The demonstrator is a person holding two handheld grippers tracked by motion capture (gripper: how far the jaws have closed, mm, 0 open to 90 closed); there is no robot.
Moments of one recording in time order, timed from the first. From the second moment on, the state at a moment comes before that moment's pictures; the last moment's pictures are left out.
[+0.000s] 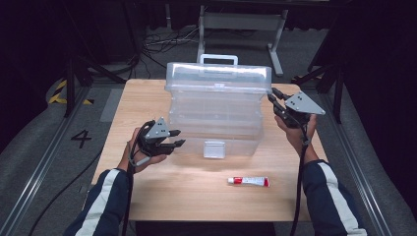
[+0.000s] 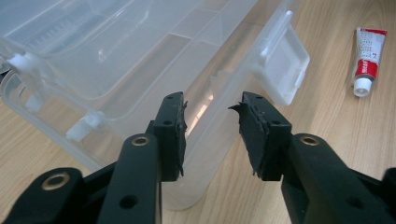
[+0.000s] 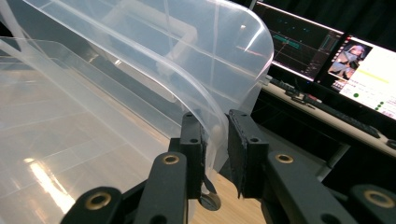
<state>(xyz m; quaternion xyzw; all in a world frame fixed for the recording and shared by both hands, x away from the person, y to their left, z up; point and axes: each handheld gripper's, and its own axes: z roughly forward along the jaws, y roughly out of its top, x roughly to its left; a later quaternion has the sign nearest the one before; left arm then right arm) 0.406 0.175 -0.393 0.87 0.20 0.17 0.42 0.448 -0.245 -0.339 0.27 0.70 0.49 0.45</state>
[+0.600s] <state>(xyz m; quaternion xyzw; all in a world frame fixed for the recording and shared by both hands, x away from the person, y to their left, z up) 0.426 0.153 -0.403 0.90 0.17 0.16 0.37 0.459 -0.240 -0.331 0.28 0.69 0.48 0.47</state>
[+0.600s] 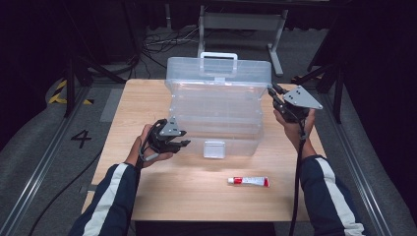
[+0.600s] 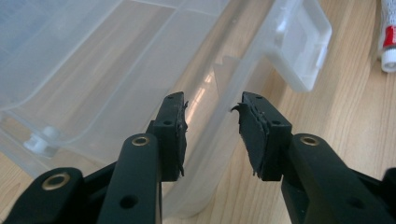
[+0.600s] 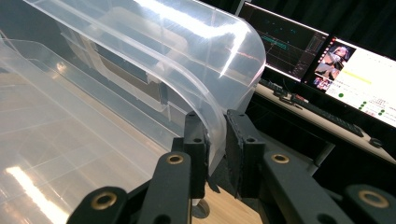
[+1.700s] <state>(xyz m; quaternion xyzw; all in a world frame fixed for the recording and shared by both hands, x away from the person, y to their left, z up) 0.435 0.151 -0.408 0.92 0.13 0.15 0.34 0.478 -0.235 -0.318 0.29 0.69 0.45 0.48</state>
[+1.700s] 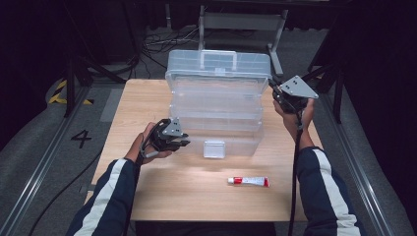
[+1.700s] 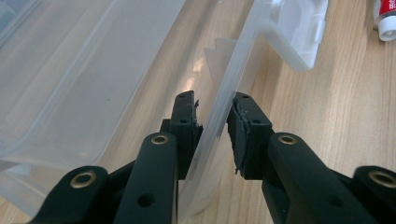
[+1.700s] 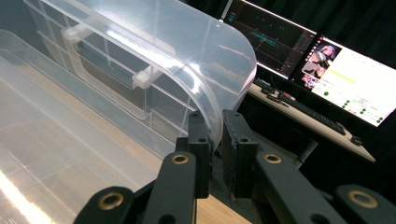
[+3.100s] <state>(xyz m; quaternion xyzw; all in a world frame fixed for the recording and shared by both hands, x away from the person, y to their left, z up) 0.437 0.153 -0.410 0.92 0.12 0.14 0.35 0.511 -0.232 -0.303 0.32 0.69 0.45 0.47</state>
